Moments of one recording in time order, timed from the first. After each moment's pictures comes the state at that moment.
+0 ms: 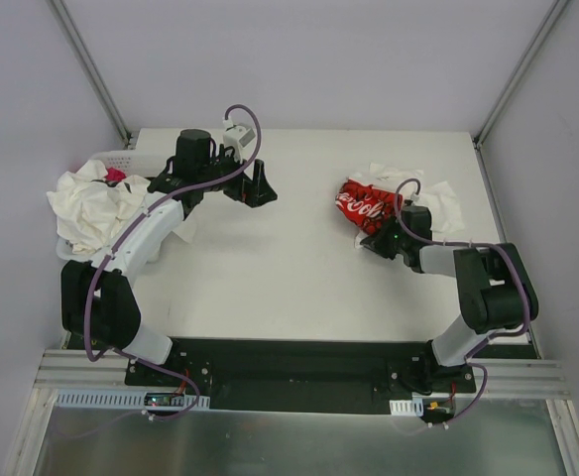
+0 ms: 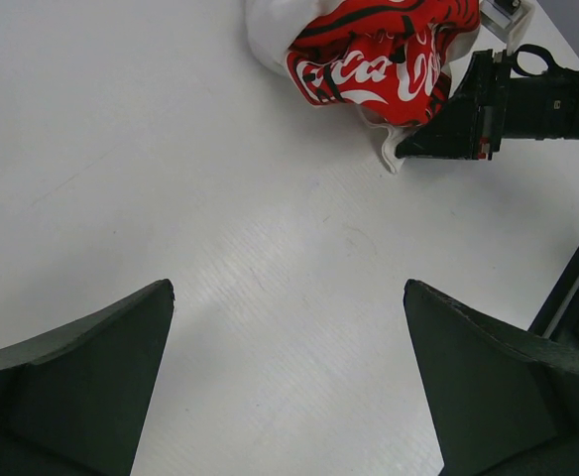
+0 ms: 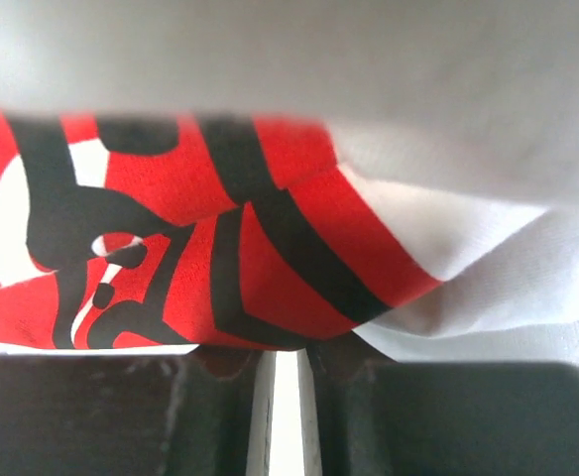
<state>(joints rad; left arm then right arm) -0.29 1.49 1.26 -0.31 0.63 -0.09 0.18 1.64 0.62 0.27 -0.28 0.79</state>
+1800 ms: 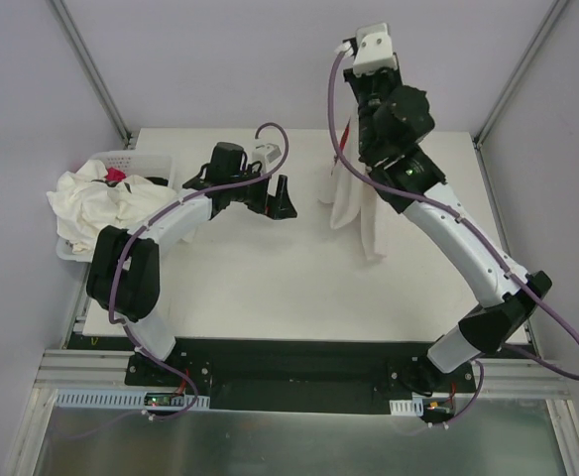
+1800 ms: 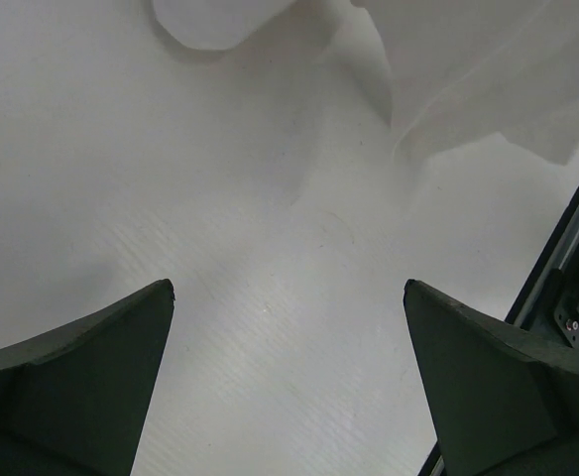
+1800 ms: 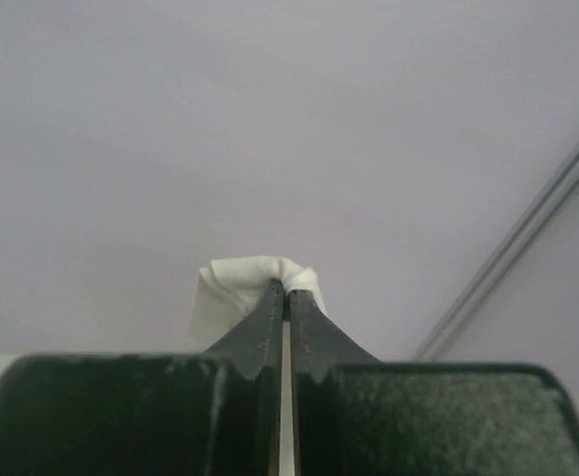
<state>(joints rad) -0.39 1.69 1.24 -0.22 0.65 -0.17 0.71 1.56 1.74 0.17 0.72 -0.63</state>
